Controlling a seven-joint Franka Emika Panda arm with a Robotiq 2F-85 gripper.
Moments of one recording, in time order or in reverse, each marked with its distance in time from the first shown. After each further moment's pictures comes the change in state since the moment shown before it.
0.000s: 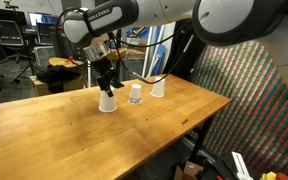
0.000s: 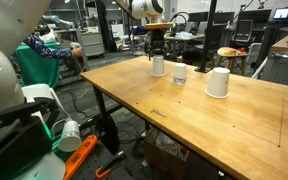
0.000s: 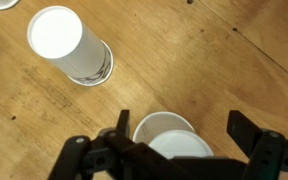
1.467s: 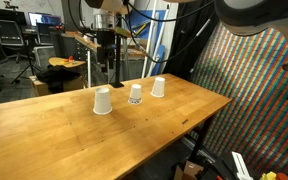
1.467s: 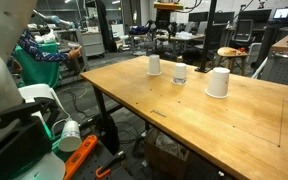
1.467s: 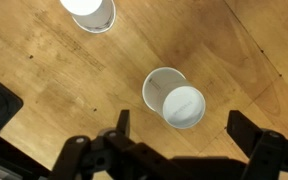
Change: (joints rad) arm -0.133 -0.124 0.066 0.033 0.220 0.081 -0.173
